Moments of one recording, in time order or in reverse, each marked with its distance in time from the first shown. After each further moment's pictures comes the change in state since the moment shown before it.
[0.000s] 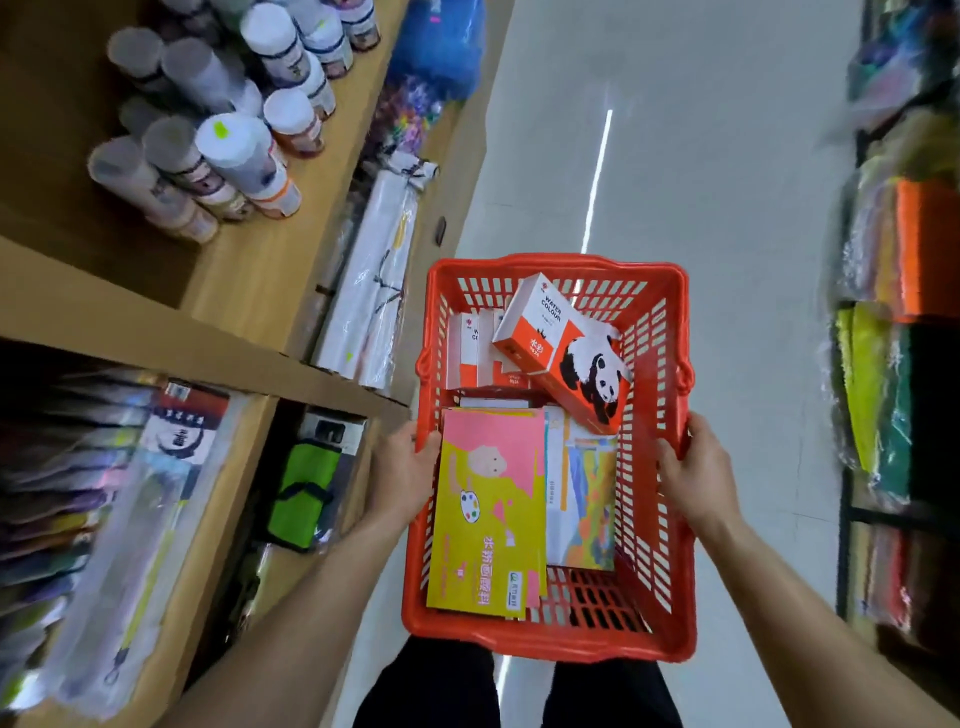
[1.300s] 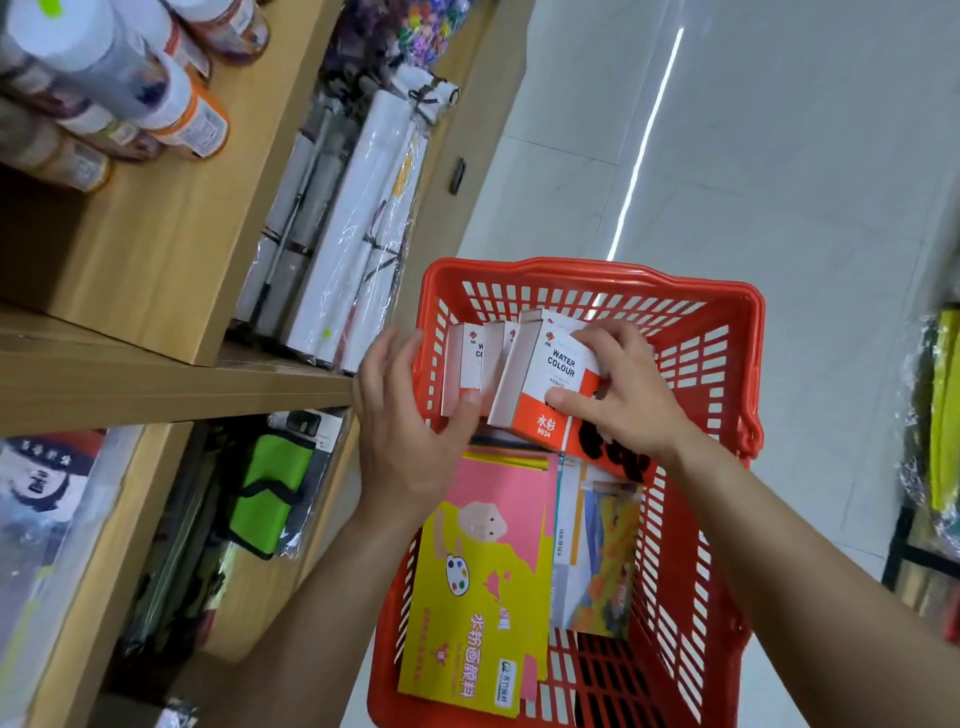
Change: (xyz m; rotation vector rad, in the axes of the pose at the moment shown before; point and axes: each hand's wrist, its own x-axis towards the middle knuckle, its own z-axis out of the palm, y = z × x) left_hand 0.072 0.050 0.041 0.082 0.290 0.192; right_hand 0.154 -0.071 0.091 -0.095 -0.489 -0.481
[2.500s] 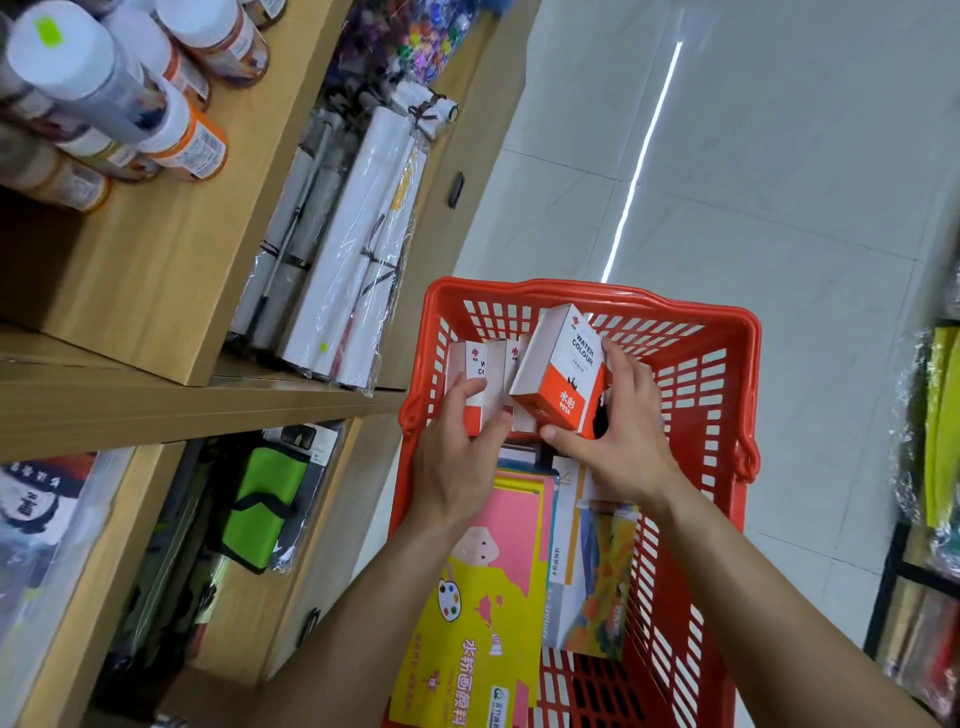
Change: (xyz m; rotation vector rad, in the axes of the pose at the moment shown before) left_hand -0.001 0.023 0.039 -0.270 -0.269 -0.394; right_hand -0.021 0.006 0.016 0.065 0.117 0.142
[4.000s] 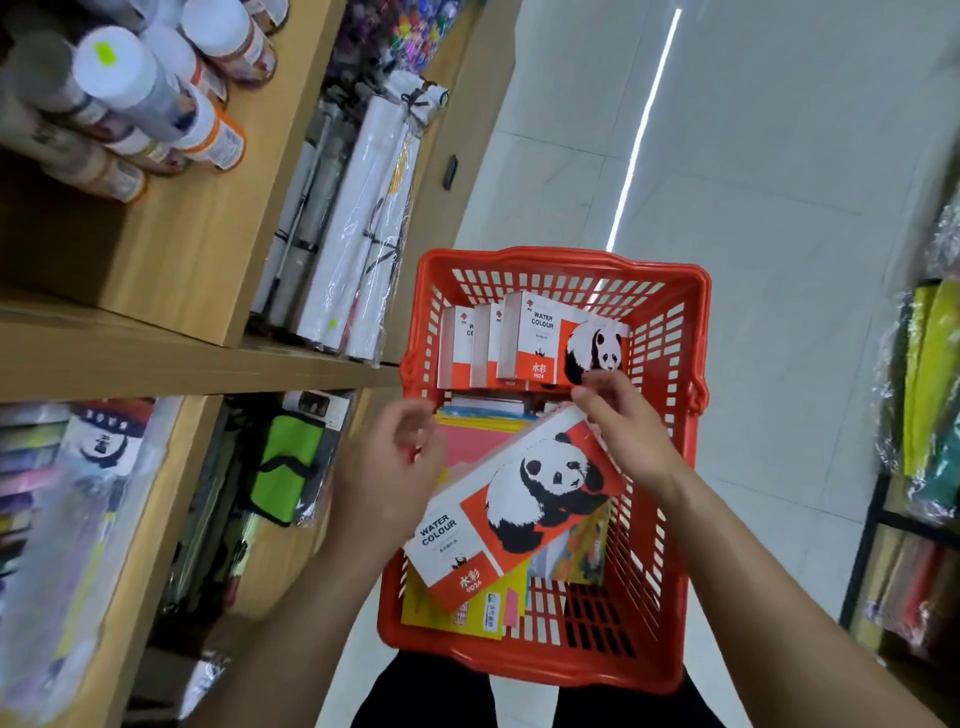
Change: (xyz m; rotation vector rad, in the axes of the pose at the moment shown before) left_hand -0.091 0.023 -0.075 0.368 0.105 0.071; right_hand -0.064 -0.017 -0.027 0.297 -0.104 0.283
